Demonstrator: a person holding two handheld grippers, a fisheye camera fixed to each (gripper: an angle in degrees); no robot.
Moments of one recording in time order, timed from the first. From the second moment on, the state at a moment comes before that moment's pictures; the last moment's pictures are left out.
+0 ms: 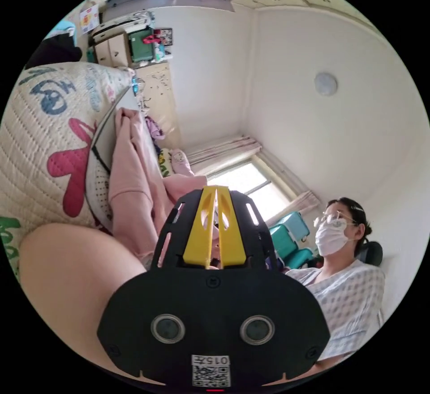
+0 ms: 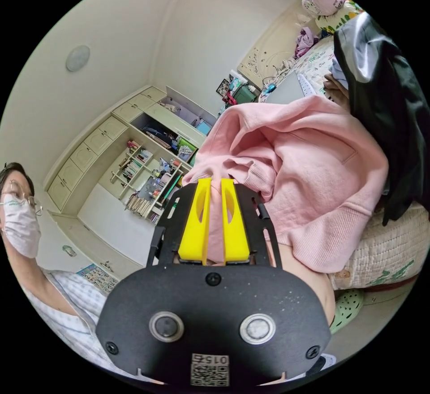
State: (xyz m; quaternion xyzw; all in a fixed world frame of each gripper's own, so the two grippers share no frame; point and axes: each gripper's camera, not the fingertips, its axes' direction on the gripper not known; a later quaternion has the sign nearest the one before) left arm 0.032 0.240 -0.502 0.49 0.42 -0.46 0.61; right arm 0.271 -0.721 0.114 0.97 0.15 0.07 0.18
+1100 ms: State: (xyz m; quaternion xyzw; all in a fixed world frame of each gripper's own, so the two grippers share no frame) left arm -0.203 -0.089 -0.491 0.40 0.30 -0.44 0.75; right arm 0.188 -0.543 -0.299 0.93 0.25 0.23 0.14
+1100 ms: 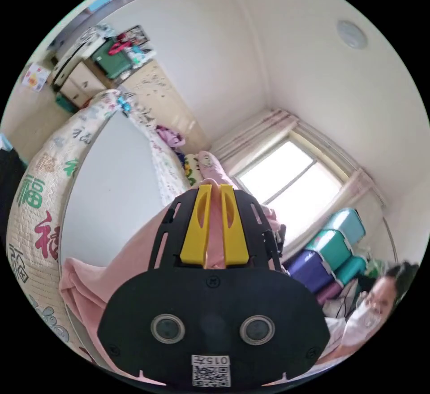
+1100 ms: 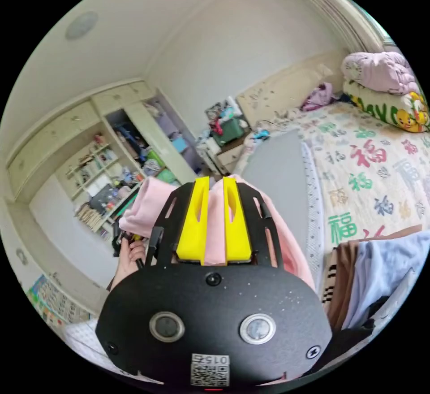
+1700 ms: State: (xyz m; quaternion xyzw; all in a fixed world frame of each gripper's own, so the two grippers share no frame) left arm -0.001 0.077 -0.358 0.08 0.25 -0.39 0.88; right arm 0.513 -0.819 0.055 0.90 0.21 0.31 0.24
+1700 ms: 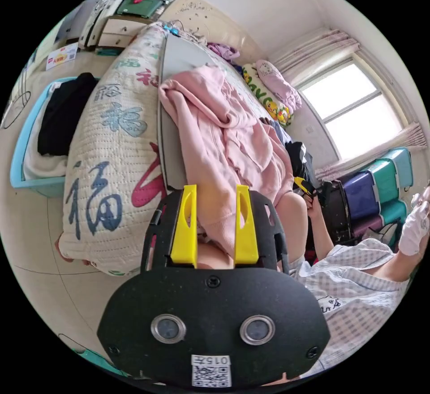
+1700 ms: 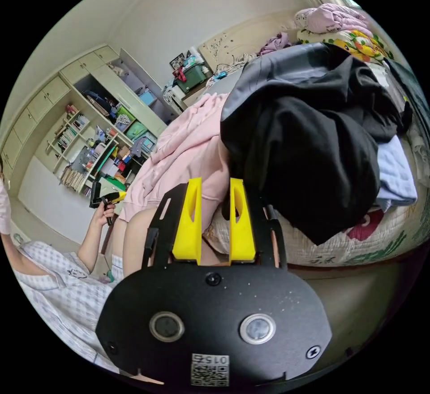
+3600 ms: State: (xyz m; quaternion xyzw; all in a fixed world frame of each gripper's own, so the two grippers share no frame) left arm -0.204 -0.274 -0.020 -0.06 -0.09 -0.36 0.92; right arm 1.101 -0.388 -0.523 0.63 0.43 0.58 0.29
